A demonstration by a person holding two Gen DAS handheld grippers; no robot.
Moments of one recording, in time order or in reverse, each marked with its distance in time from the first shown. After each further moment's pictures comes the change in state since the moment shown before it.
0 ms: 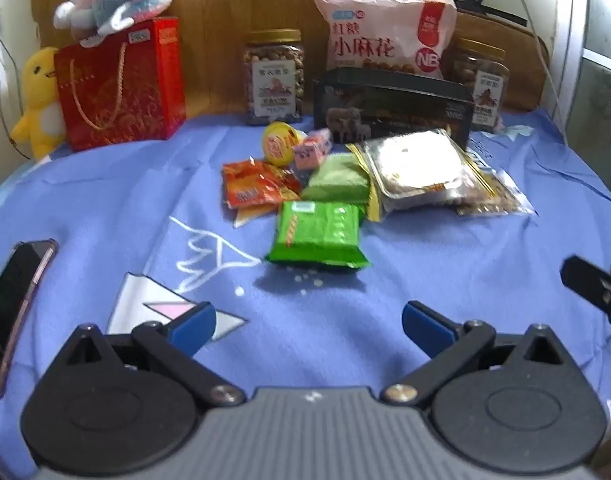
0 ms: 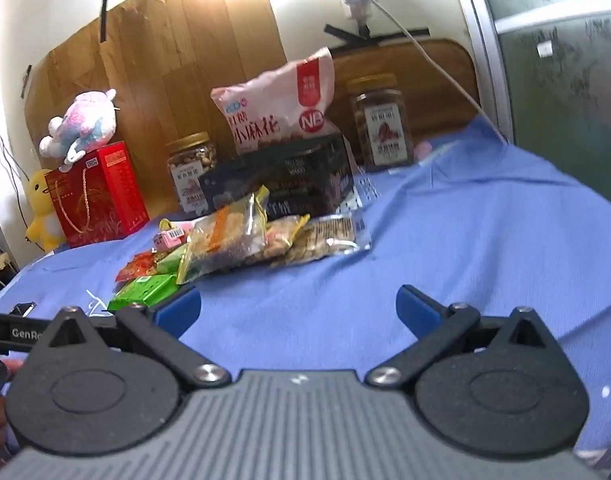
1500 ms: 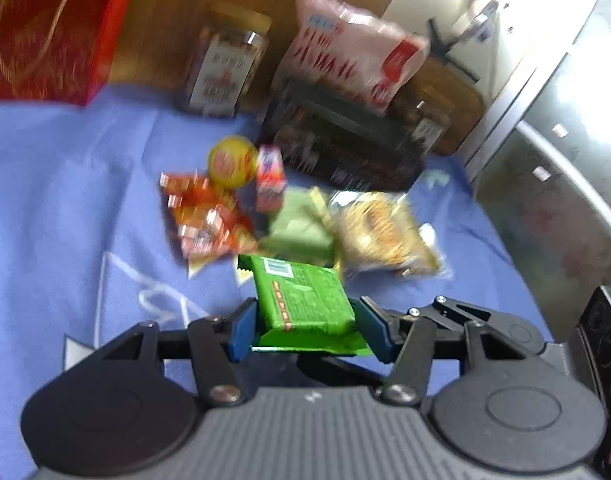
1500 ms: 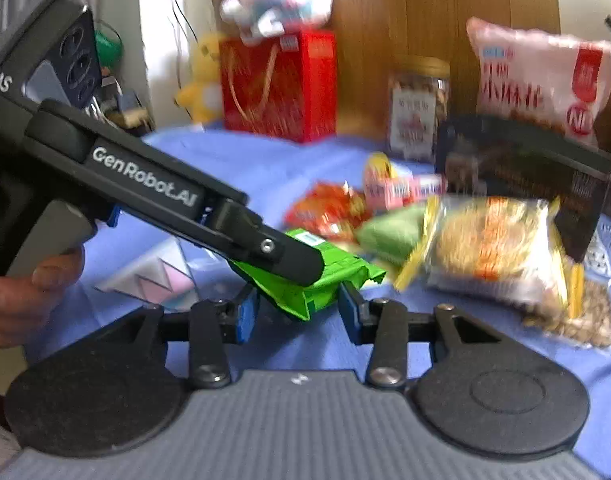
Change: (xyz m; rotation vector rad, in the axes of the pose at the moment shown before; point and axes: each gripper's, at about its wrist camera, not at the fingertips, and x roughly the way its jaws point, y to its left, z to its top) left arm 0.026 0.086 0.063 -0.142 0.036 -0.472; right arm 0.085 0.120 0.010 -0.409 0.197 0.470
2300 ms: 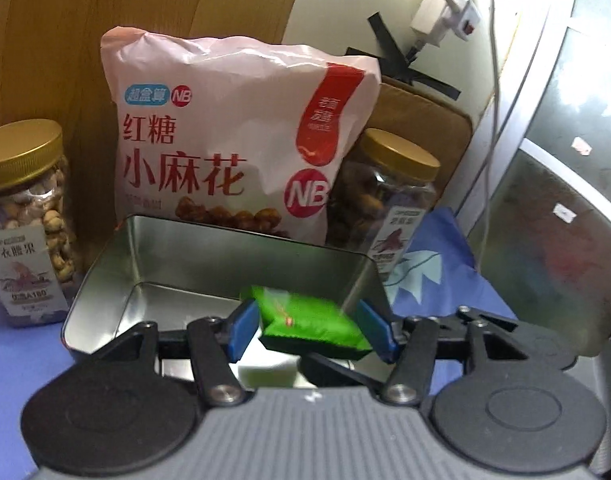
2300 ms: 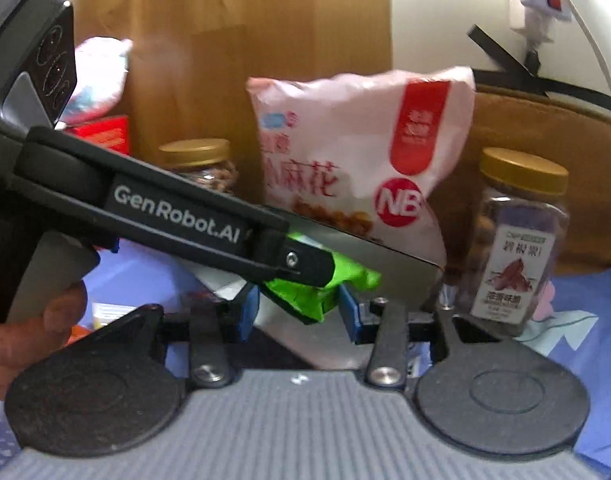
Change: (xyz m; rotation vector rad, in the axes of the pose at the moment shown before) left arm 0.188 -0.084 0.165 0.210 -0.034 -0.033; right arm 0.044 -0.207 0.080 0.095 -0.074 -0.308
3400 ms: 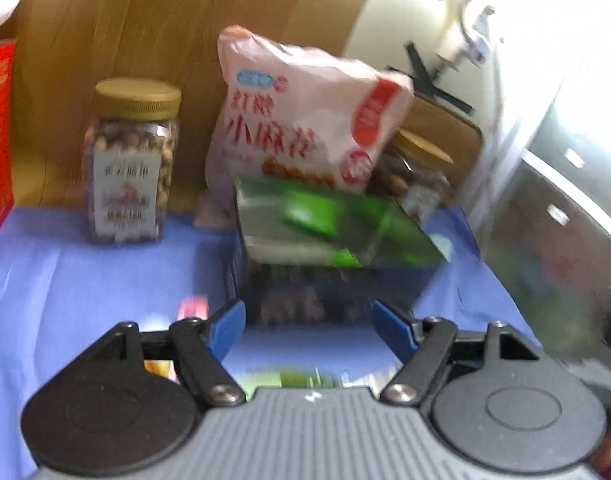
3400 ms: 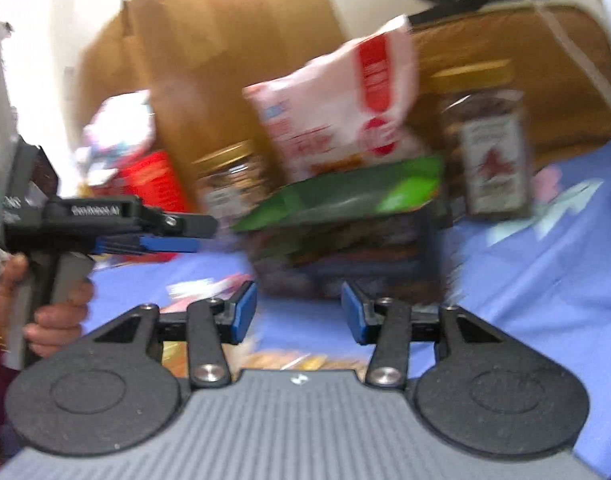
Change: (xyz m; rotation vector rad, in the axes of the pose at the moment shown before) left arm -0.095 0.031 -0.074 -0.092 -0.022 0.019; right arm -0.072 -0.031 -0.059 0.316 0.021 0.280
